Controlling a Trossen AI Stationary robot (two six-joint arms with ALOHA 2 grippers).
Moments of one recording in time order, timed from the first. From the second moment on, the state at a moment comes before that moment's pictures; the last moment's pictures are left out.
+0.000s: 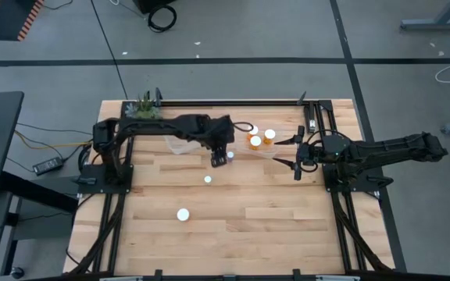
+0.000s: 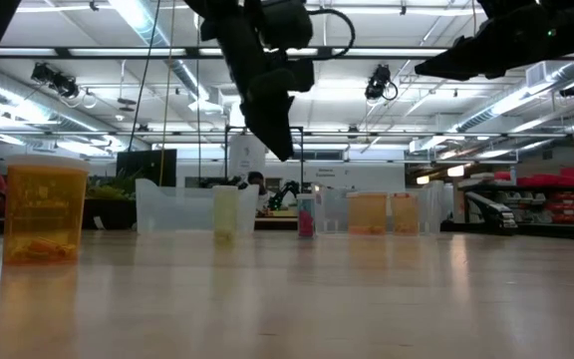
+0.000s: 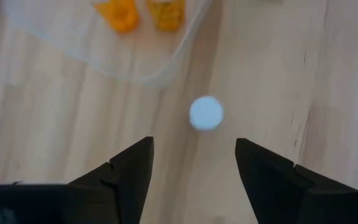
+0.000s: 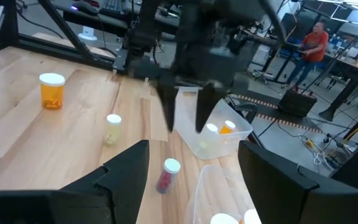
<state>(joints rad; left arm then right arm) 0.20 1.86 1.49 -0.70 -0.06 0.04 0.03 0.61 0.35 0.11 0.21 -0.29</state>
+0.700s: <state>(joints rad) 0.16 2.03 1.49 -0.56 -0.07 0.00 0.03 0.62 0.35 0.13 0.20 -0.29</state>
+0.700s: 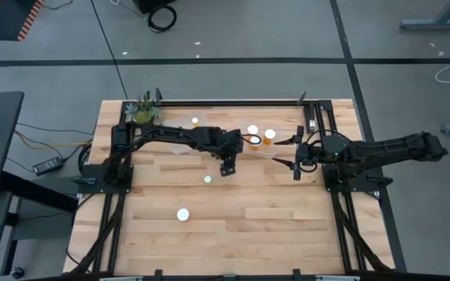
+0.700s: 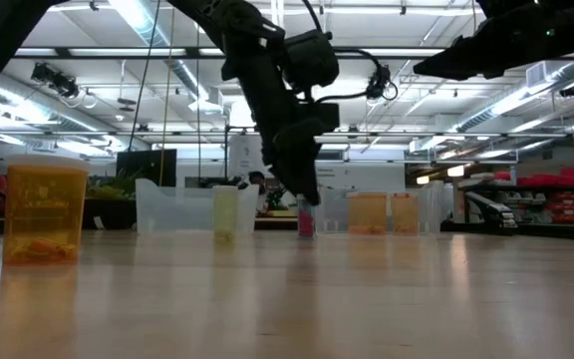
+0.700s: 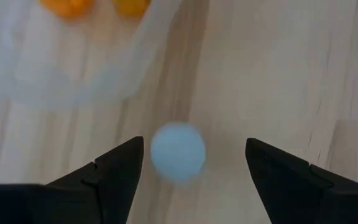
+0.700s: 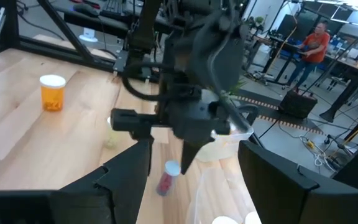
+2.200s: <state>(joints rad) 0.20 1.70 1.49 -0.98 -0.18 -0.05 0.03 0.63 0.35 0.14 0.20 -0.29</state>
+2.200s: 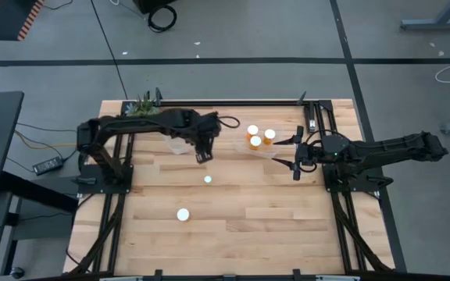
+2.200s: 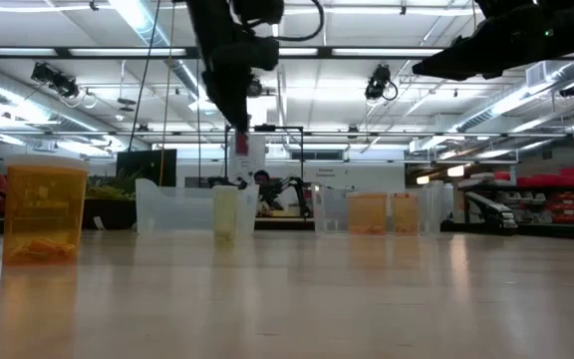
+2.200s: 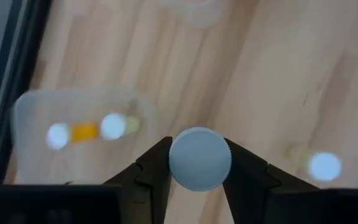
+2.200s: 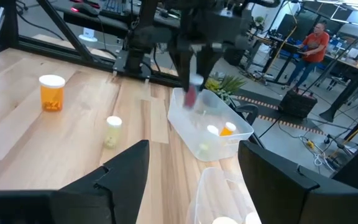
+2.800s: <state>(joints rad) 0.44 1.54 1.08 -0.89 -0.27 0.01 0.03 0.63 0.35 0.14 0.20 -0.29</state>
